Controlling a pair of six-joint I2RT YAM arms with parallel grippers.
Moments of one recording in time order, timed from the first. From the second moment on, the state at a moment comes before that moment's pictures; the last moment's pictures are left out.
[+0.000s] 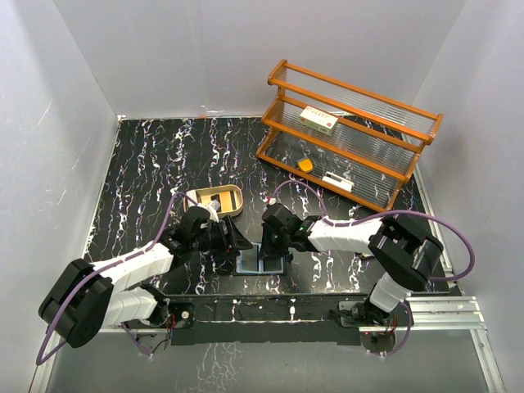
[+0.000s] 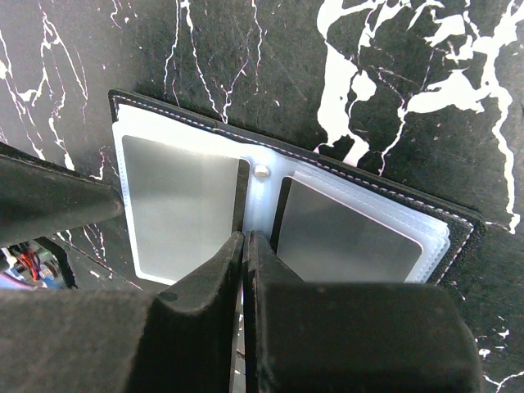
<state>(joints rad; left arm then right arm) -0.62 1.16 0.37 0.07 0.38 -1.00 0.93 1.62 0.80 -0.15 -0.11 0.89</state>
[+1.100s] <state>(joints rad) -0.62 1.20 0.38 0.05 0.40 -0.96 0.93 1.61 0.79 -0.12 -0.11 0.89</state>
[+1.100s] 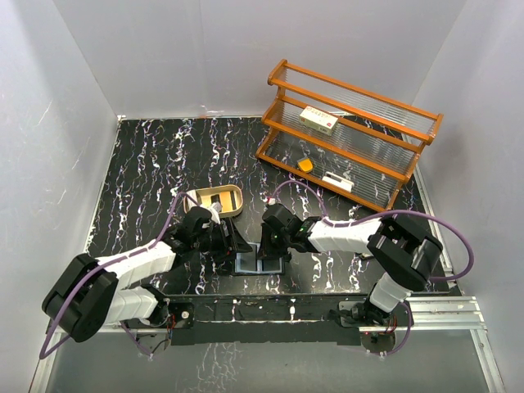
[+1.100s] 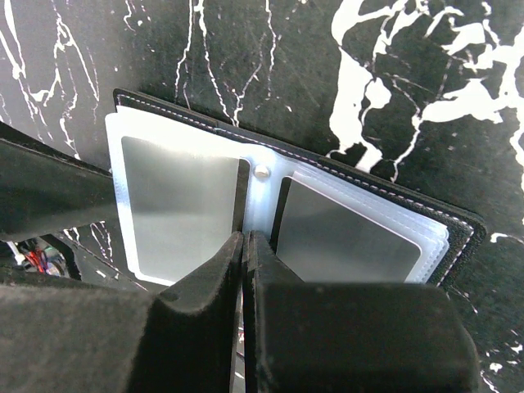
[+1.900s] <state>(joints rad) -0.68 1.15 0.48 -0.10 0.31 -0.95 0.93 1.61 0.77 -0.07 -0.13 0.89</state>
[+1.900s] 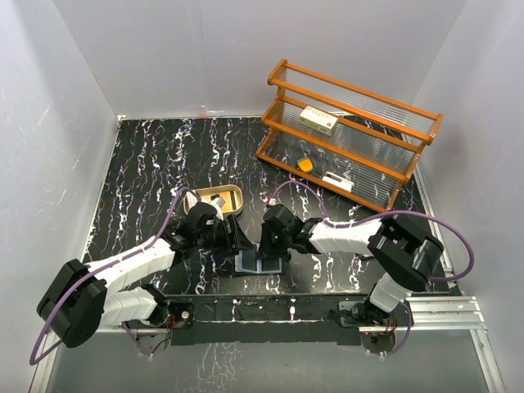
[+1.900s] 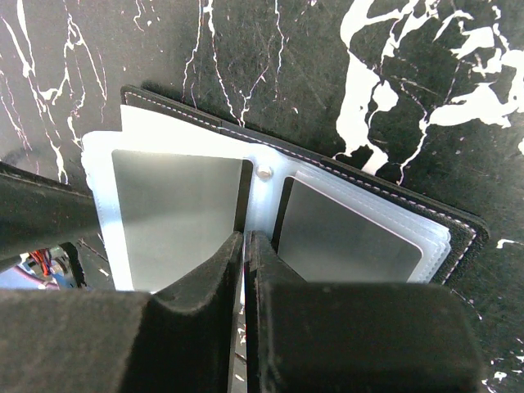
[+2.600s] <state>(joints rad) -0.68 1.14 0.48 -0.11 0.24 -0.93 0.93 1.61 0.76 -0.06 -0.13 0.89</state>
